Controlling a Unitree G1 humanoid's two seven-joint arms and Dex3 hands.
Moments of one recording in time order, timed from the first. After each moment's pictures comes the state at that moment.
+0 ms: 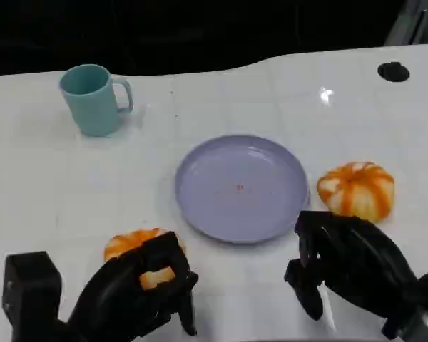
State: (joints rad) left arm 0.13 0.08 -0.06 -0.12 -0.40 0.22 -0.50; right arm -0.04 -0.06 0.05 -0.01 0.40 0.24 0.55
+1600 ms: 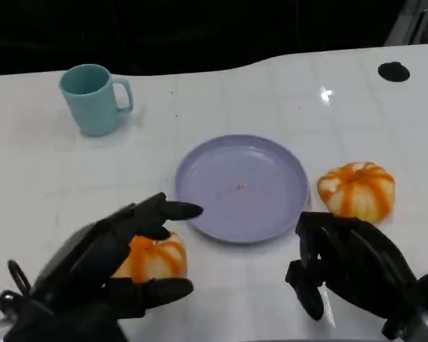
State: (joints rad) left arm 0.13 0.28 -0.07 -0.37 0.38 -0.13 -0.31; right arm -0.04 -0.06 0.05 0.01 0.40 0.23 0.55
